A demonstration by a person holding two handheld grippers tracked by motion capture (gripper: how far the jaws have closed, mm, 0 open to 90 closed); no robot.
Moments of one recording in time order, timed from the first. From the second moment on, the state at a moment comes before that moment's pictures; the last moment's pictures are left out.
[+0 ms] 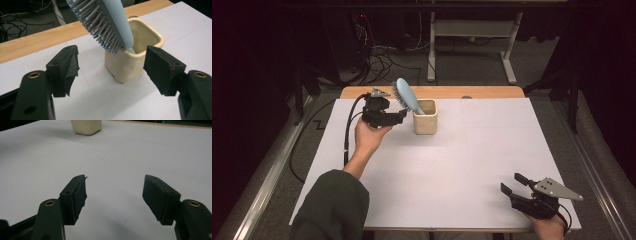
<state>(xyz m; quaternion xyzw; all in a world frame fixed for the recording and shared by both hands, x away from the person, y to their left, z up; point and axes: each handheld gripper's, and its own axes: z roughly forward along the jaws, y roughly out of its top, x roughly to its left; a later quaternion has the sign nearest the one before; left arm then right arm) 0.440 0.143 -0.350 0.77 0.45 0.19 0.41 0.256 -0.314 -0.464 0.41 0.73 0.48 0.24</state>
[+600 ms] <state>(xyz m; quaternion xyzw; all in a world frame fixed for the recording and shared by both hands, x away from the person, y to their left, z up) 0.426 0.151 -0.351 0.77 0.43 0.20 0.43 0.256 -0.314 -0.464 0.41 0.73 0.48 0.24</state>
